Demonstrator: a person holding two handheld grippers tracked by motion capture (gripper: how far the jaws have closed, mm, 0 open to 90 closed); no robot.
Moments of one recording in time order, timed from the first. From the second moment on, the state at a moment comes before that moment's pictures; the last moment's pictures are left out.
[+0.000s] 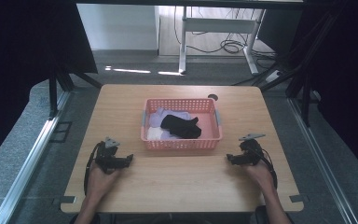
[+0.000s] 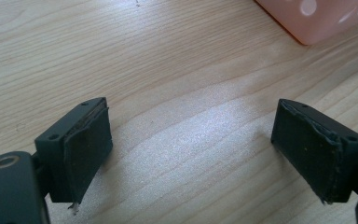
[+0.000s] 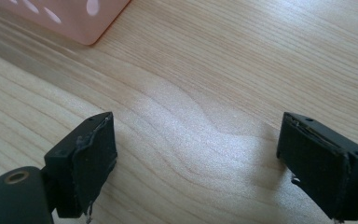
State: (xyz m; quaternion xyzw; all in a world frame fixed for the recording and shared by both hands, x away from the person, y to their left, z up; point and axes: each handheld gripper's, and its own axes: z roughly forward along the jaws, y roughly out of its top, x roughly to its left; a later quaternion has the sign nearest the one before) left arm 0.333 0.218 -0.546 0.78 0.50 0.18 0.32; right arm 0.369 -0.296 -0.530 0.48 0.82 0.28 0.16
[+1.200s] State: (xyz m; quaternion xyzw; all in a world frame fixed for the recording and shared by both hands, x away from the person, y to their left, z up) left arm 0.333 0.218 -0.546 0.78 0.50 0.18 0.32; right arm 0.371 -0.295 -0.521 0.47 0.83 0.27 0.14
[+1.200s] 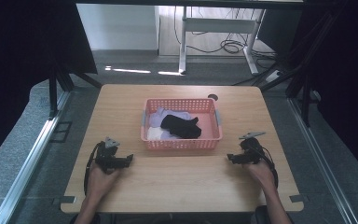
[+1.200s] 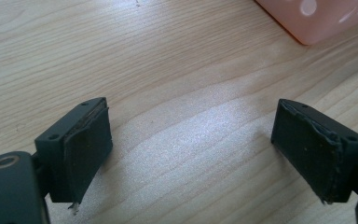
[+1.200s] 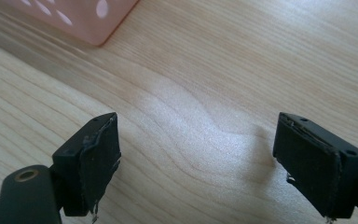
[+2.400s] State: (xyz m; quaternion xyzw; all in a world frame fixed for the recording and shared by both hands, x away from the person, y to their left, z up) left arm 0.333 0.218 -0.546 0.79 0.50 0.18 0.32; right arm 0.388 -0.301 -0.456 0.46 0.83 0.30 0.12
